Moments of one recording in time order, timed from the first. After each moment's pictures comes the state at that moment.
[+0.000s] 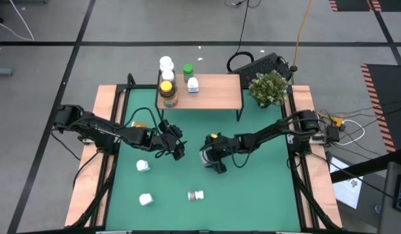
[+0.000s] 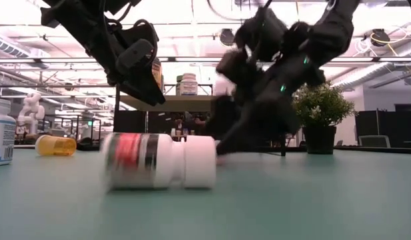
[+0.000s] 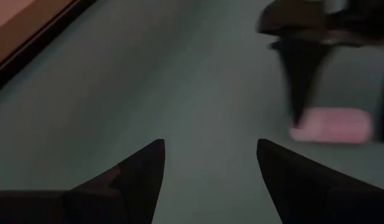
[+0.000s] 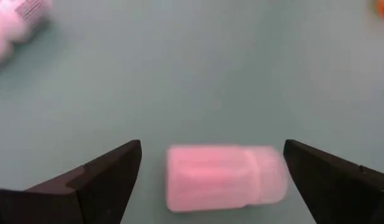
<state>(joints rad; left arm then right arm) -0.14 1.42 0.76 -0.17 -0.49 -0.38 0.08 1.87 0.83 0.38 -0.12 -0.31</state>
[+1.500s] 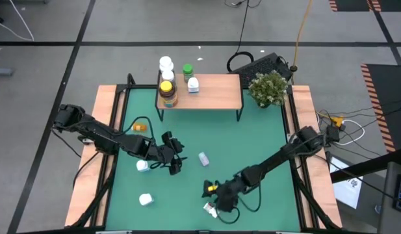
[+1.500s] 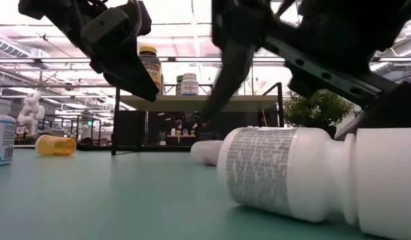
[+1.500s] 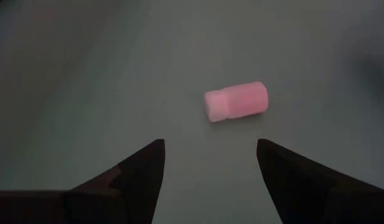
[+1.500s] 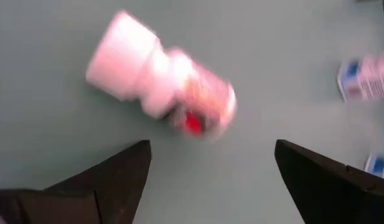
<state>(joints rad) -0.29 1.43 0.76 -0.13 -0.39 -0.38 0.52 1.97 1.09 0.08 0.05 -0.91</state>
